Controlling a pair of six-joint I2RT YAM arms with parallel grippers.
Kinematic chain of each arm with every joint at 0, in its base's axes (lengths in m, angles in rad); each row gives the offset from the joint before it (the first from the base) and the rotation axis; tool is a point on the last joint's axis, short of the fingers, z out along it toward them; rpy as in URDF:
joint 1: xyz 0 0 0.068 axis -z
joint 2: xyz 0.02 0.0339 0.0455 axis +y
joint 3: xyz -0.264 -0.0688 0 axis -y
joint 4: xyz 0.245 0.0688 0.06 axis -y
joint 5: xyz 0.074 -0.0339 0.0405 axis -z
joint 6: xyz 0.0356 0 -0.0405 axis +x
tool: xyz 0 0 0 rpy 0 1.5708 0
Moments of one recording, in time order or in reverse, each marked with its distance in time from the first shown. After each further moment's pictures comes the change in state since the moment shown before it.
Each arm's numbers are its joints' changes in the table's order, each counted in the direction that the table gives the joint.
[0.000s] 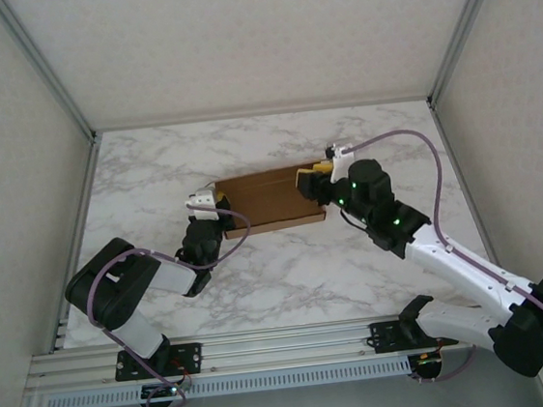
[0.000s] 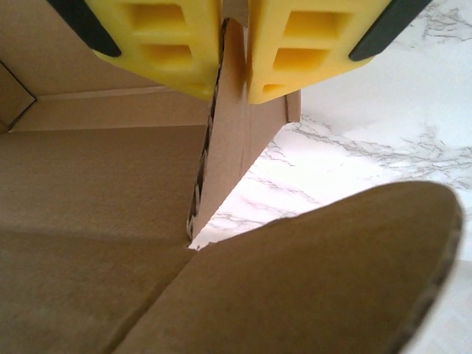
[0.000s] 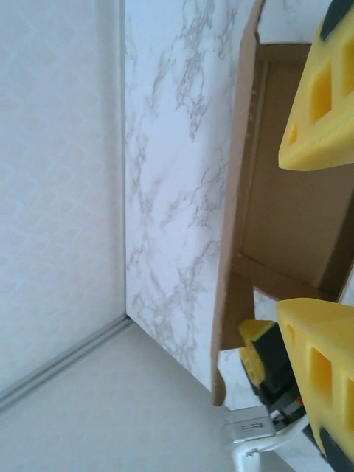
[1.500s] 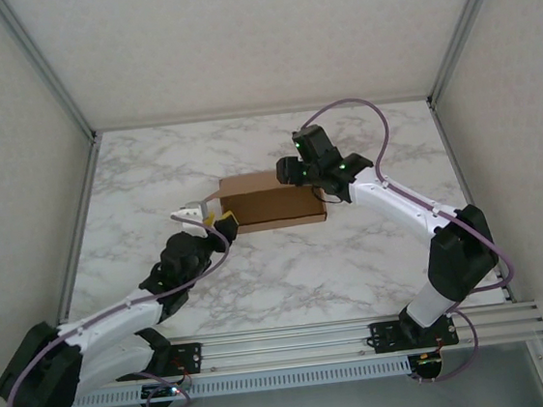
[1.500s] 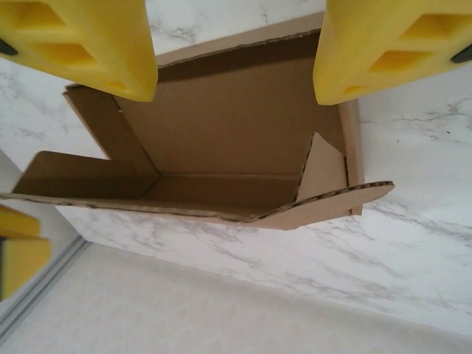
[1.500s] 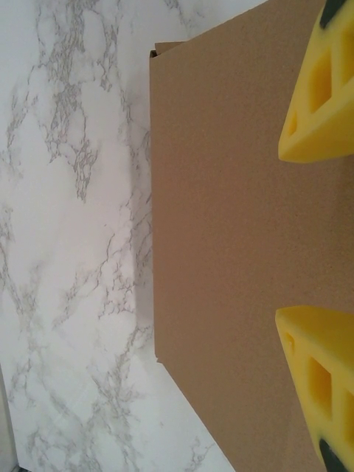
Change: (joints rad) left arm 0.049 -0.650 -0.094 -0.674 0.229 -0.232; right arm 0.015 0.518 0.435 -0.398 0.048 0.142
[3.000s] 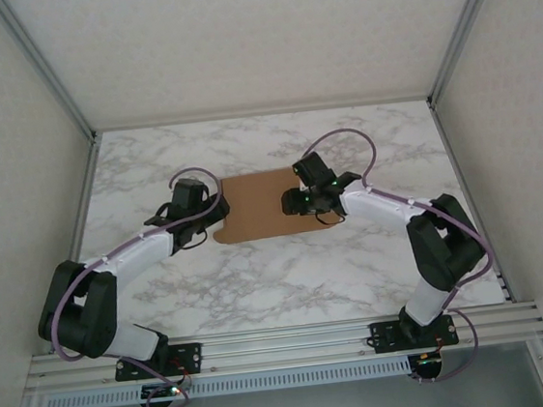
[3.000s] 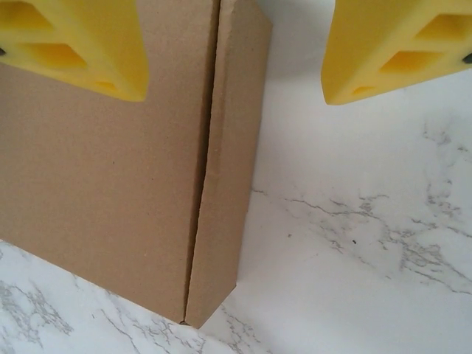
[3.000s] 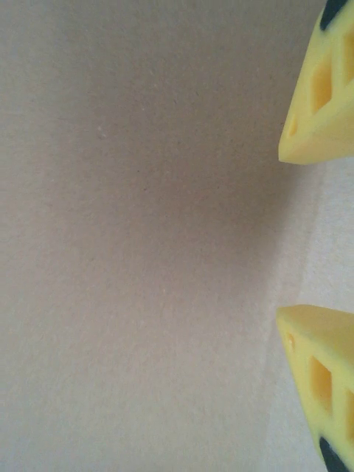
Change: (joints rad) left arm -0.259 0.452 0.482 -0.621 0.171 -0.276; right arm 0.026 0.065 -0.181 0.032 -0.144 -0.013
